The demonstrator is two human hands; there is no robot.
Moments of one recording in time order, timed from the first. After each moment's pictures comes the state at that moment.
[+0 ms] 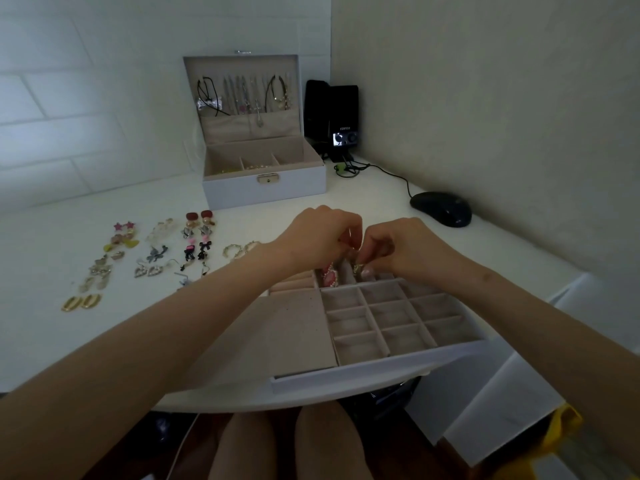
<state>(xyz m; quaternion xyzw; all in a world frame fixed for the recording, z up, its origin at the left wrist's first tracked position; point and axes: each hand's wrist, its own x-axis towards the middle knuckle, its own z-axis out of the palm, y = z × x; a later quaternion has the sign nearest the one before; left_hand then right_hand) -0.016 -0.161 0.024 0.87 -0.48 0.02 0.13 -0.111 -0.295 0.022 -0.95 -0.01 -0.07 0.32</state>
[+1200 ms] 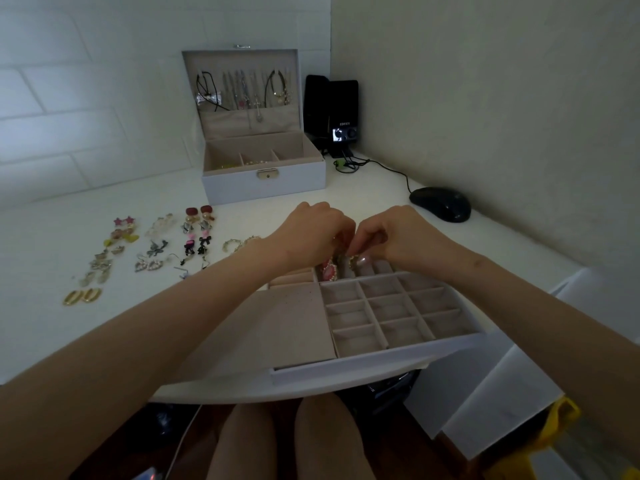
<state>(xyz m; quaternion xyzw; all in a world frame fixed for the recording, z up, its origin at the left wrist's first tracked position) -0.016 -0.155 0.023 0.86 -0.50 0.06 0.05 -0.105 -0.291 0.028 -0.95 -0.03 -0.07 0.31</state>
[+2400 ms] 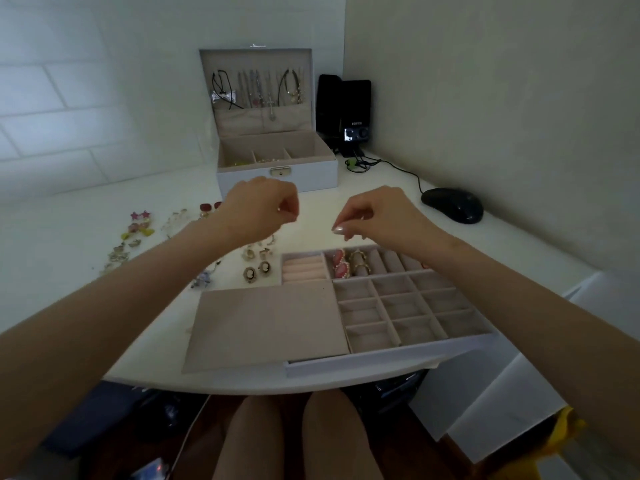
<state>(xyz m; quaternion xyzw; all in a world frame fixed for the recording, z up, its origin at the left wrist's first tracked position) 0.018 -0.088 0.046 0.92 -0.38 0.09 0.09 -0.077 -0.270 0.034 -0.93 -0.03 -0.12 0.34</state>
